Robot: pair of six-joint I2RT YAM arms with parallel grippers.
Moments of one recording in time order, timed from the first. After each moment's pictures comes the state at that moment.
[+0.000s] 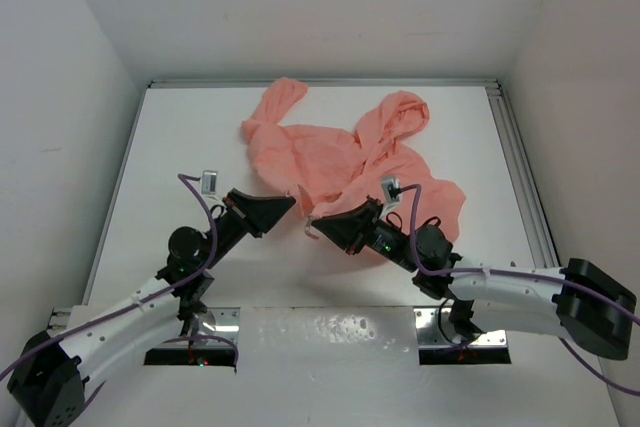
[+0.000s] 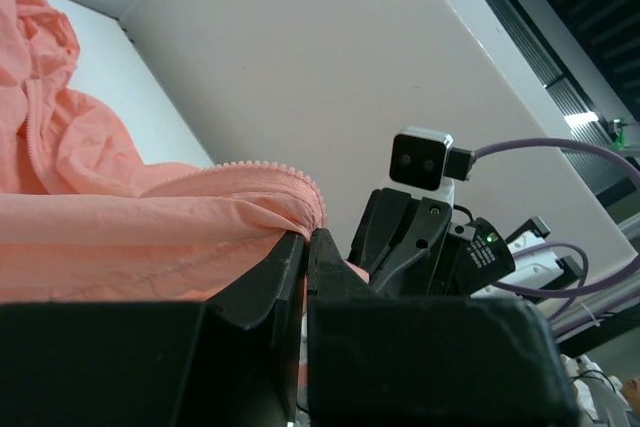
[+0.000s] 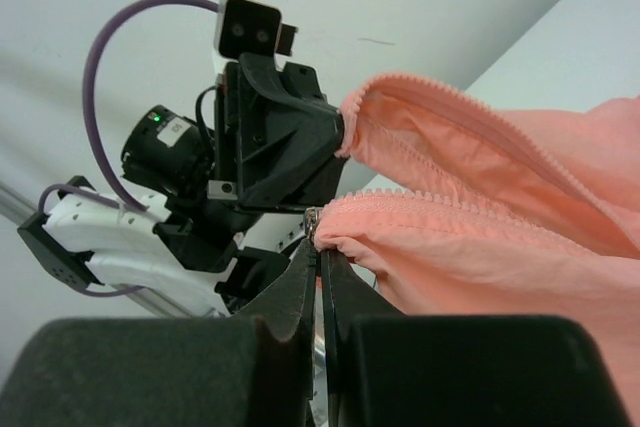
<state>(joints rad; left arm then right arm) -0.66 0.62 0.18 0.75 0.13 -1.01 1.04 1.04 0.26 1.03 -0.01 0.73</state>
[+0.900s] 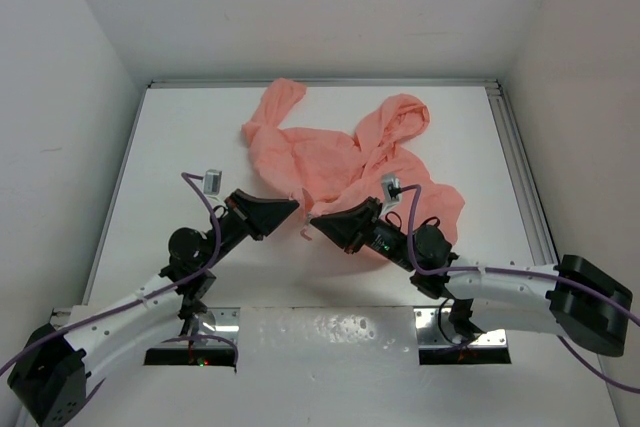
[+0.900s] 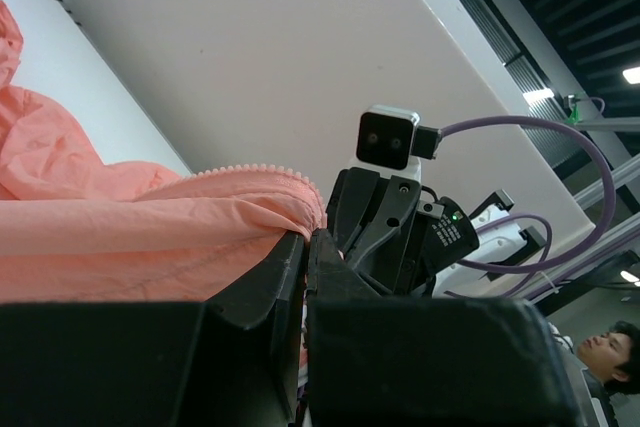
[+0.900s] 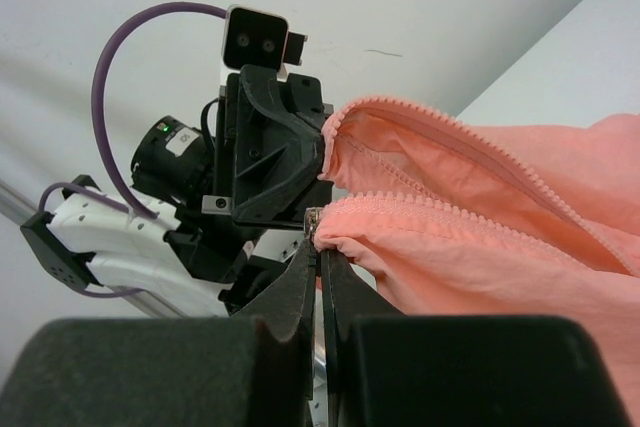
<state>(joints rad) -0.66 0.67 0.17 0.87 0.21 -1.05 1.04 1.08 0.27 1.11 -0.01 0.72</state>
